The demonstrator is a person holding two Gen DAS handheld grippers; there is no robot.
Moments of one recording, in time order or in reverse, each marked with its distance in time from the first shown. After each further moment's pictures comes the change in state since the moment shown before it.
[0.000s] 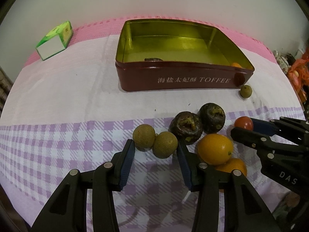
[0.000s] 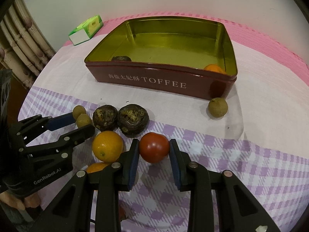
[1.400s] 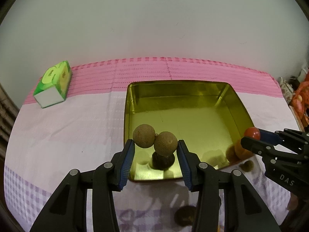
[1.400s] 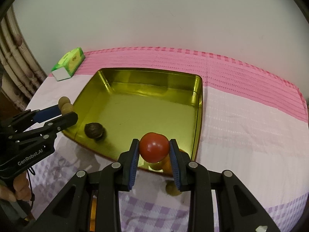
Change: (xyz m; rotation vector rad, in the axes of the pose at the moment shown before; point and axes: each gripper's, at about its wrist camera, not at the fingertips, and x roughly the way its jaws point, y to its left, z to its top) left arm -0.003 0.012 0.120 -0.006 -0.141 0.013; right arm -0.008 -0.044 0.106 0.014 -0.097 -0.077
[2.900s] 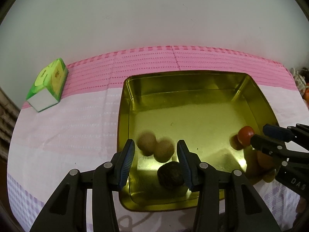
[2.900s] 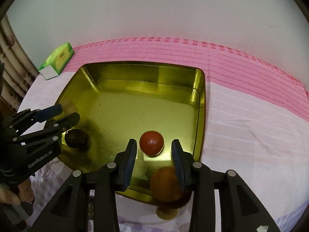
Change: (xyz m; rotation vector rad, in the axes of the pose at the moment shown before) left arm 0.045 0.000 0.011 0.035 0.046 0.074; right arm 0.032 -0.013 0.012 0.023 0.037 -0.001
